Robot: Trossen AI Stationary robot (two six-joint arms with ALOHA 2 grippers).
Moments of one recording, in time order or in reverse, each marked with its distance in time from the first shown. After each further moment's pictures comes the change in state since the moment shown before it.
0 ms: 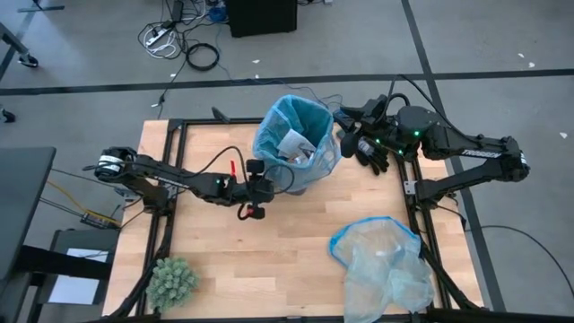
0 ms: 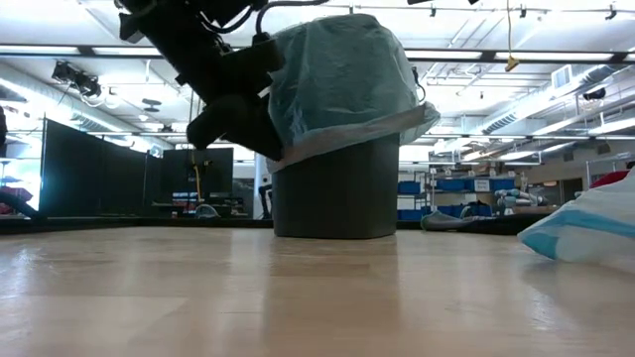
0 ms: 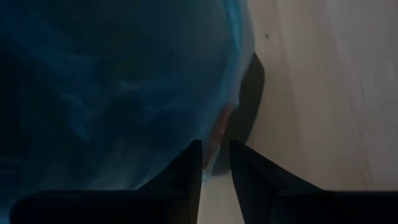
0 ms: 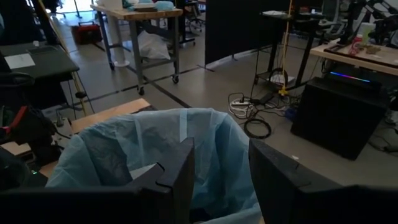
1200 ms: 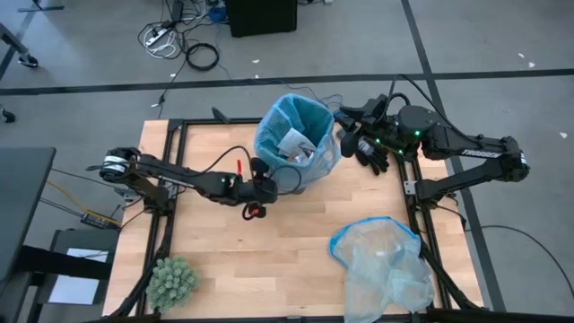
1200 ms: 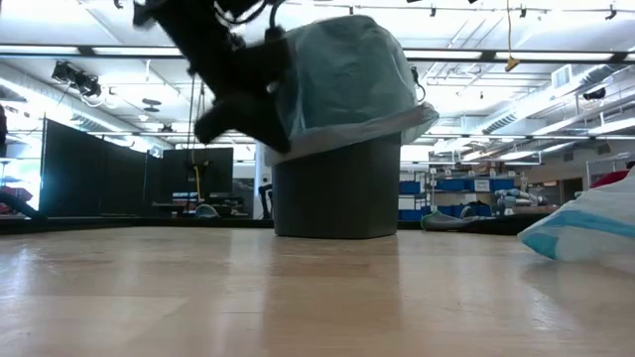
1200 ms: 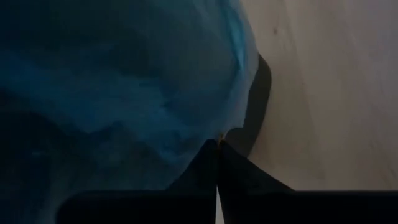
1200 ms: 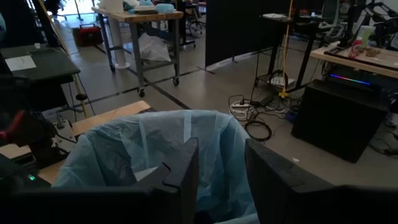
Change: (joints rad) left arm -0.007 0.044 0.109 -0.132 -0.039 0.063; right arm 0.000 0.000 0.000 0.012 -0.001 -0.009
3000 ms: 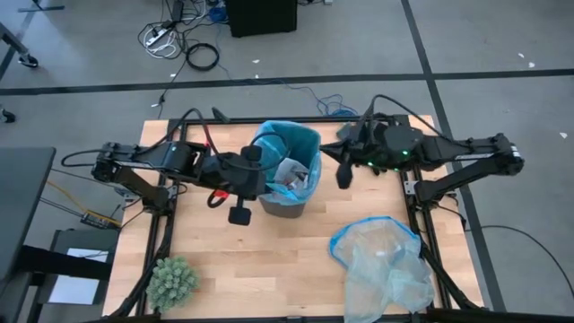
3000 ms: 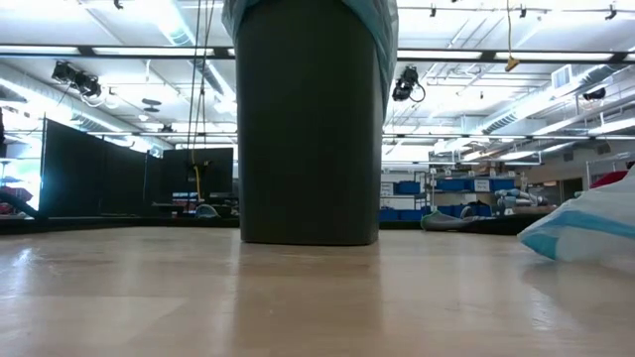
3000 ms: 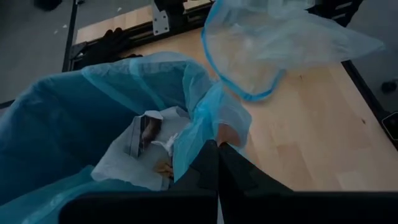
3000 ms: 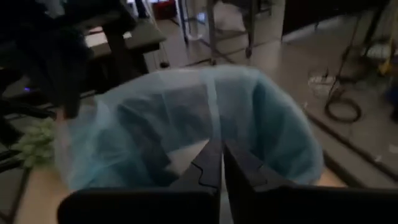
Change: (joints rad) left arm -0.101 -0.069 0.774 -0.685 0.376 -0.257; right arm 0.147 0.069 0.000 -0.049 -0.190 0.172
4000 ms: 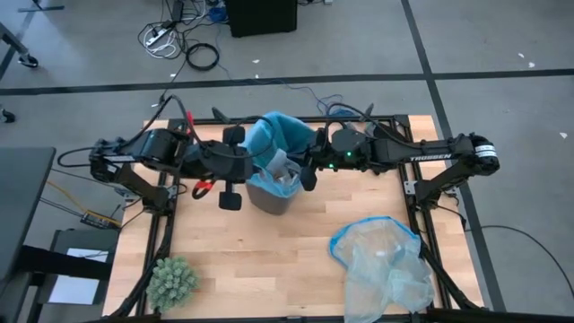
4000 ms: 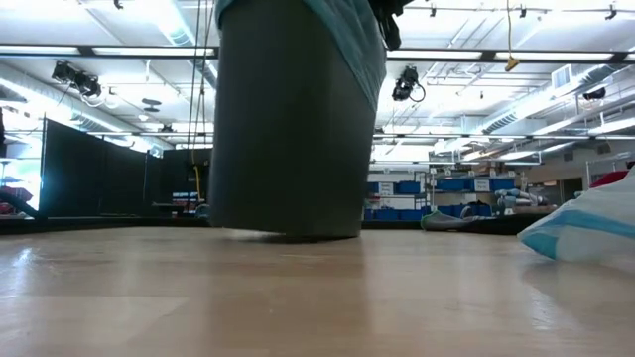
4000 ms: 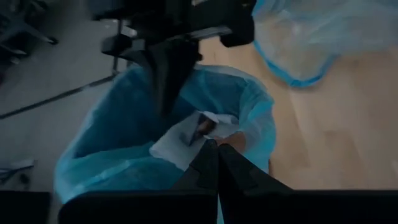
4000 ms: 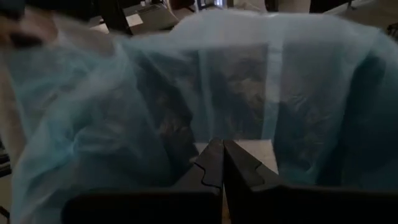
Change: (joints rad) left arm 0.001 -0.001 0.189 -0.203 -0.198 0.042; right arm -0.116 0.298 0.002 0.154 -0.239 0.106
